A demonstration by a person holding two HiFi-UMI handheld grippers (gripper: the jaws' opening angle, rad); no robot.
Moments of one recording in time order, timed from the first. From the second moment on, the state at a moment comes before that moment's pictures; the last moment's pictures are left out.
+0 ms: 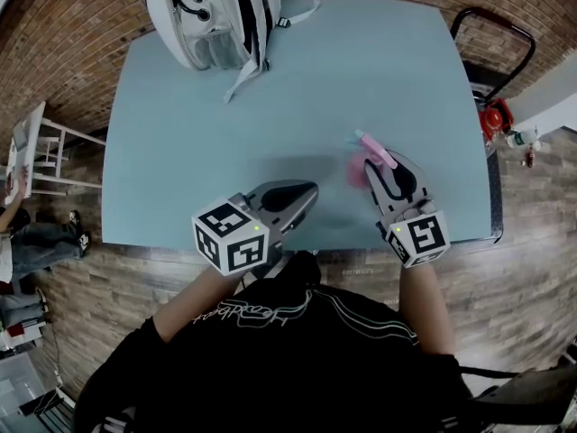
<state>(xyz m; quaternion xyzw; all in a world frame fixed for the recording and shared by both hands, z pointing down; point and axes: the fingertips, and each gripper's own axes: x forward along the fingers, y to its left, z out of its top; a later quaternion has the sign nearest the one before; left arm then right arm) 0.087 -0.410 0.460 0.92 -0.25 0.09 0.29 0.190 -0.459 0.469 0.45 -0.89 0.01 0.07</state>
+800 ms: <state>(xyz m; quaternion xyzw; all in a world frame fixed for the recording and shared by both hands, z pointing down) 0.104 -0.380 0.438 0.94 -0.22 0.08 0.25 0.217 -0.409 0.451 0.48 -0.87 0.02 0.08</state>
